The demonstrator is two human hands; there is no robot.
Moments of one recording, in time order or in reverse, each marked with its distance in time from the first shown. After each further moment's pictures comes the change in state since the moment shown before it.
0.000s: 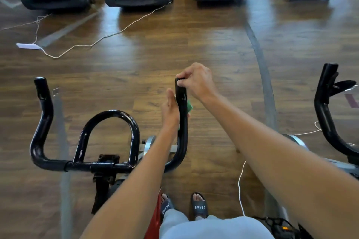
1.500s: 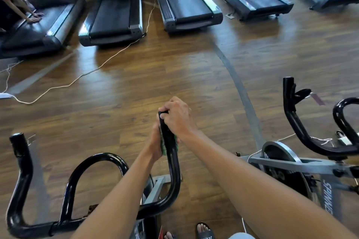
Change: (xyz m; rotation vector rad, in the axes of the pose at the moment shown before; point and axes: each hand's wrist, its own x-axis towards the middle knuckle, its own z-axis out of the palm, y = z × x) left_hand 0.035 0.019 -0.010 -0.237 -0.420 -0.257; right_hand -0.028 -0.024 0.004 -0.042 0.073 0.050
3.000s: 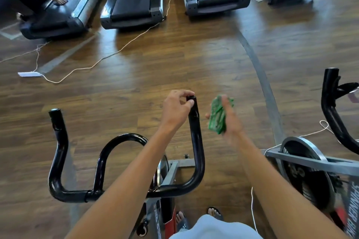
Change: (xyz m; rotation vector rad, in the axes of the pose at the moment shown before) left_hand -0.036 0.059 0.006 0.922 0.275 0.487; right_hand -0.030 0.064 0.004 1.049 -0.010 0.568
